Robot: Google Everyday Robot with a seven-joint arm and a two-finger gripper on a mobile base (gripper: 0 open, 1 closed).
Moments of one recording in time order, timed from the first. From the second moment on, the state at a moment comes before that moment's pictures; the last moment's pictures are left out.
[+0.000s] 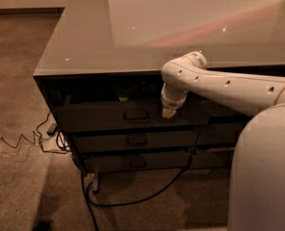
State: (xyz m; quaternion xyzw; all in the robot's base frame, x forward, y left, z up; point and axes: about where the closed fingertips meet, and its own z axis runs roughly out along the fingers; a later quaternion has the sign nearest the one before) arm 0.696 -0.108 0.631 -0.65 0.74 -0.07 0.16
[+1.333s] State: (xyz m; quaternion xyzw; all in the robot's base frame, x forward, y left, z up) arm 0.704 -0.100 0.636 -0.66 0.73 -0.07 0.16
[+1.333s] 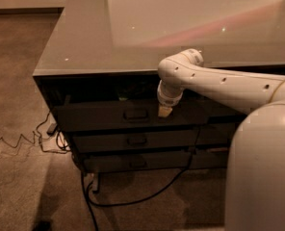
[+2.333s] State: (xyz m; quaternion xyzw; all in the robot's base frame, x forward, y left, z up) arm 0.660 -0.087 0.639 -0.68 0.71 -0.09 0.14
